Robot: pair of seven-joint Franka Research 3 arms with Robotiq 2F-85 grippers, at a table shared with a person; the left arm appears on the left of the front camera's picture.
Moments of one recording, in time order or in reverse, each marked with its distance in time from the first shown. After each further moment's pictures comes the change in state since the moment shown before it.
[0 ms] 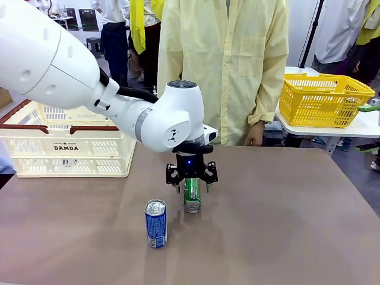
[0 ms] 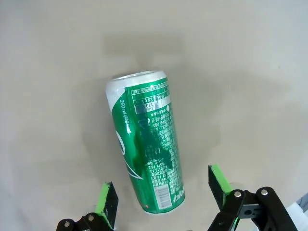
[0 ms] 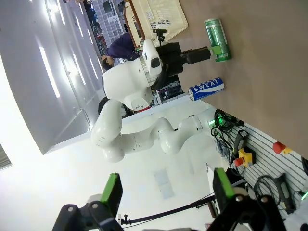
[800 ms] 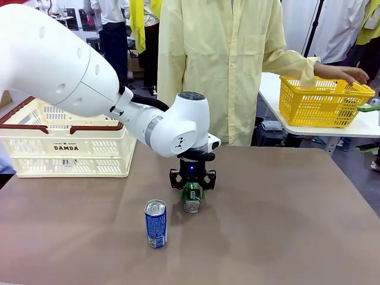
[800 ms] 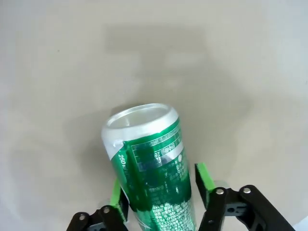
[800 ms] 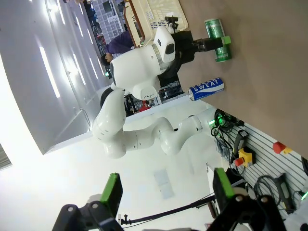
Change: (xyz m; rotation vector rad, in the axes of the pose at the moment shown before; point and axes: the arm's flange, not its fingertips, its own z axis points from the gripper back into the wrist) left arm 0.023 -0.006 -0.037 0.061 0.004 -0.045; right arm 0.000 0.000 0.000 0.000 0.000 0.000
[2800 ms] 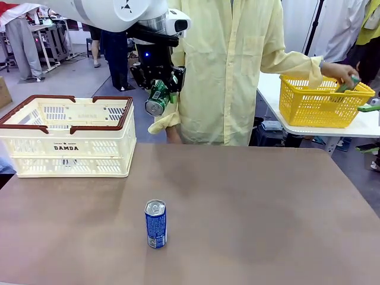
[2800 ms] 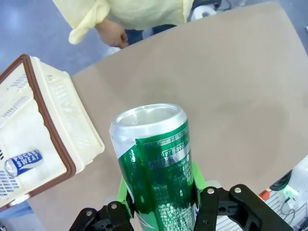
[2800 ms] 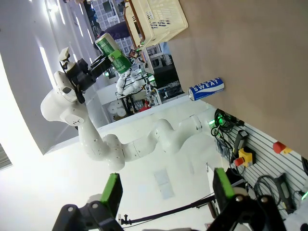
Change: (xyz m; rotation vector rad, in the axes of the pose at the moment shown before) left arm 0.013 0.088 0.307 0.010 -0.269 -0.231; right arm 0.000 0.000 0.000 0.001 0.000 -0.001
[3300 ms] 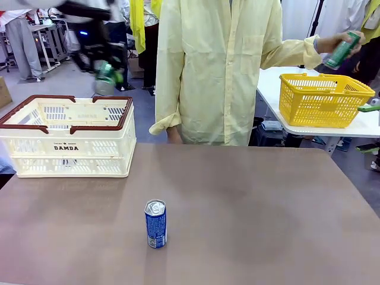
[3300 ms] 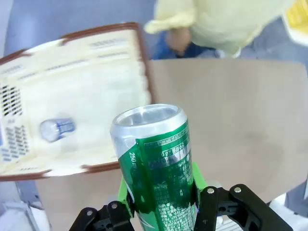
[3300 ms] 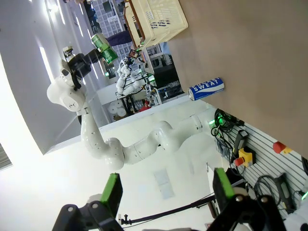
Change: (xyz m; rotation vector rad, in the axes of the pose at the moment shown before) left arm -0.008 0.197 0.039 -0.033 -0.015 0.375; right arm 0.000 0.000 0.000 0.000 0.000 -0.001
